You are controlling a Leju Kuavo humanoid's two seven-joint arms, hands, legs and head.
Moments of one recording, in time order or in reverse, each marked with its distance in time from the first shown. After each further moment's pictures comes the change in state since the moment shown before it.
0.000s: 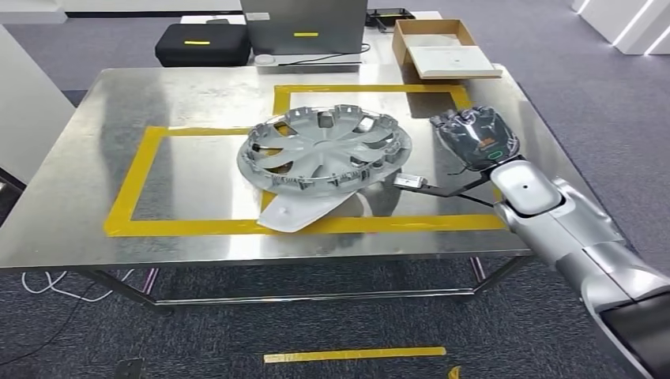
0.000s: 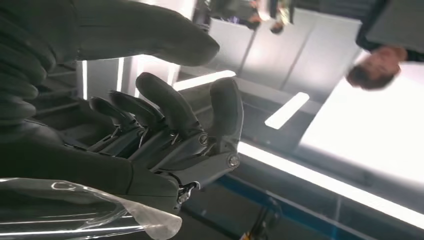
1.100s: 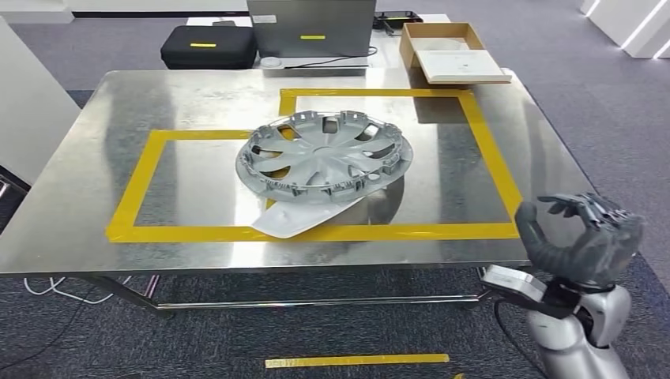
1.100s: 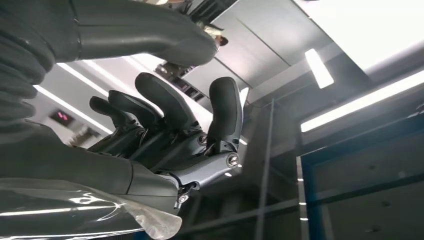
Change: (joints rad) left arm 0.042 -0.036 0.048 0.000 0.054 0.019 -0.042; right arm 0.852 0.126 -0.584 -0.985 -0.750 -0.081 -0.488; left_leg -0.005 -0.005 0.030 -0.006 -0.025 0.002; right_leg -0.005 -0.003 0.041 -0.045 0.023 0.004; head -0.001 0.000
